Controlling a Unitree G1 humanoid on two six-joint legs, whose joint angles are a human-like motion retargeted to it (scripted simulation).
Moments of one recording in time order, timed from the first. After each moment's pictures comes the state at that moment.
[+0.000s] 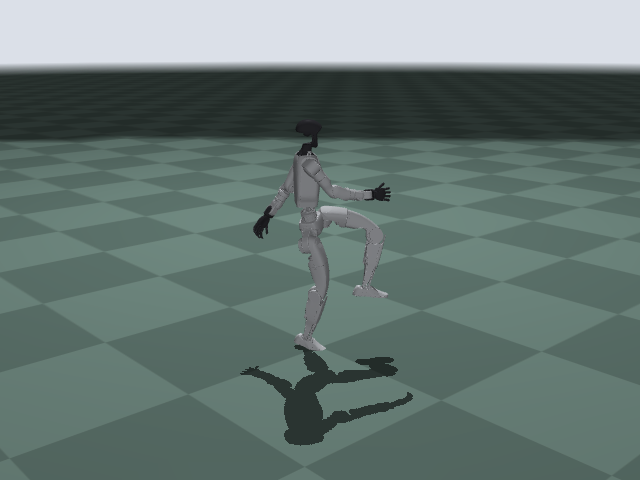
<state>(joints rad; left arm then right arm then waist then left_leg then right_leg) 0.41 0.20 0.32 1.70 -0.12 0.19 -0.15 -0.75 -0.02 0.05 0.87 -0.17 -0.15 0.12 0.55 -0.24 0.30 -0.99 0.32 0.73 1.47 -0.13 0.25 -0.04 -0.25 0.03 0.40 -0.02 0.00</state>
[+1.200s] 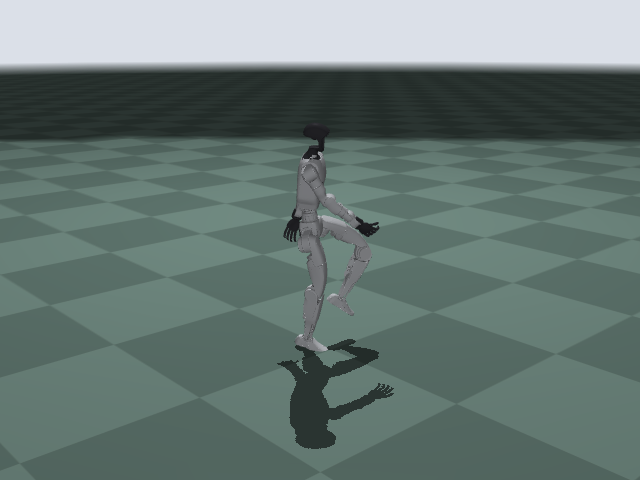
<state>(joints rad) 0.15 0.05 0.19 1.66 -0.12 0.07 -0.21 -0.65 0.05 -0.05 1.17 0.16 0.11 0.29 0.13 0.08 0.23 -0.76 0.53 0.41 1.49 0.12 0.21 0.02 0.01 -0.12 0.26 0.02 0.01</state>
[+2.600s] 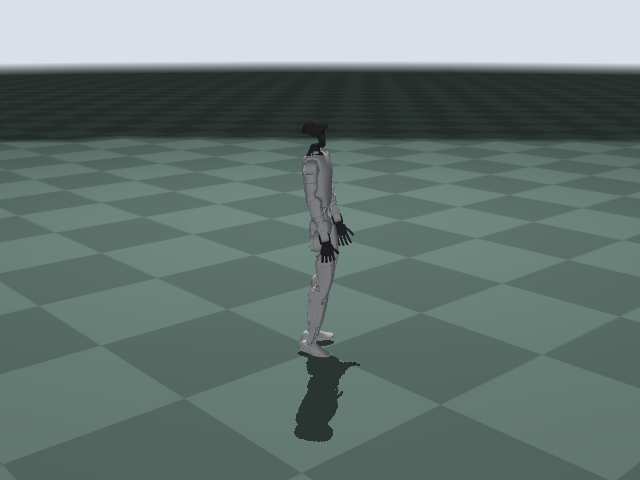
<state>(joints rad) -0.01 0.08 0.21 1.34 -0.22 0.06 -0.21 -0.02 -0.14 0.00 1.28 -0.36 0.09 0.37 -0.06 -0.01 -0.05 0.11 -0.07 0.57 0.07 -0.17 0.08 0.02 -0.09 -0.18 0.13 0.08 0.10</state>
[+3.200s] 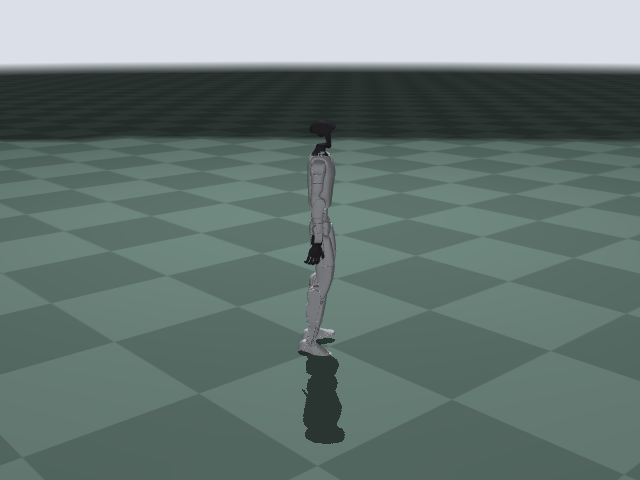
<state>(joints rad) 0.04 0.08 0.11 1.51 0.03 0.07 -0.23 0.03 -0.13 0.04 1.49 -0.41 0.09 0.23 -0.04 -0.03 -0.01 0.06 -0.05 0.47 0.03 -0.14 0.03 0.03 -0.09 -0.24 0.06 0.10 0.11</state>
